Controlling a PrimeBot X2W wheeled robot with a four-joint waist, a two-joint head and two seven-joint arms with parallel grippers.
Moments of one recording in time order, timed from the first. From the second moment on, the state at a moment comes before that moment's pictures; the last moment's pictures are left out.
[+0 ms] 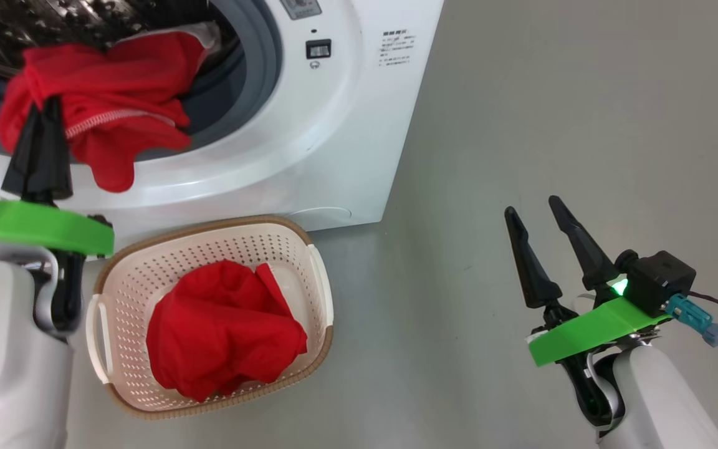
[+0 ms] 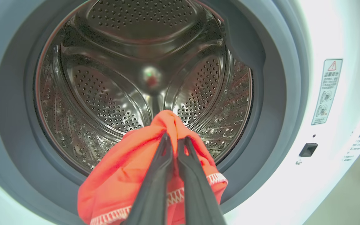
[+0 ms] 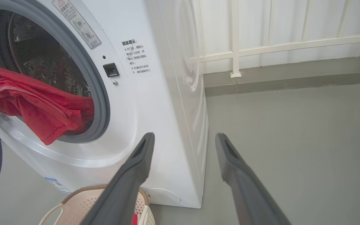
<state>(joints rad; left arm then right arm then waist) -0.70 0.24 -0.15 0.50 -0.46 -0.13 -0.25 -0.32 -0.11 0.14 0.22 0.35 0.13 -0.26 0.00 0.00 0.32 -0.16</state>
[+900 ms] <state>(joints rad) -0.31 0.22 -0.07 -0.11 -0.46 -0.08 -0.23 -0.28 -0.16 0.11 0.21 0.35 0.13 -0.26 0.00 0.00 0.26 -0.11</state>
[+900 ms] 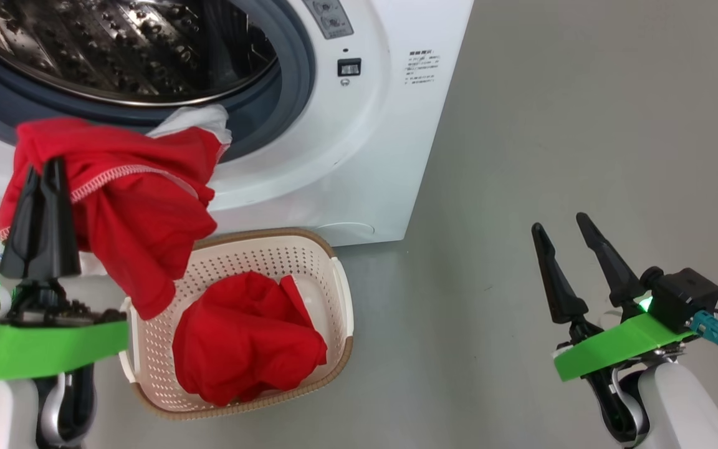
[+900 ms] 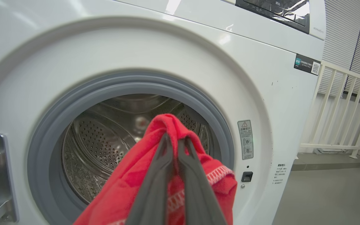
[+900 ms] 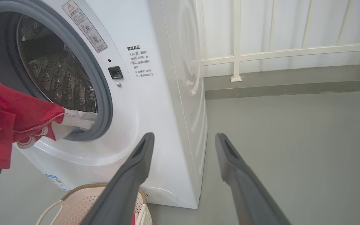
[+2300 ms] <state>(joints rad) -0.50 0.20 -0.24 0.71 -0.35 -0.13 -0.25 -0.35 -0.09 0.15 0.17 0.33 0.13 -0.26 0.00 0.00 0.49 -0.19</state>
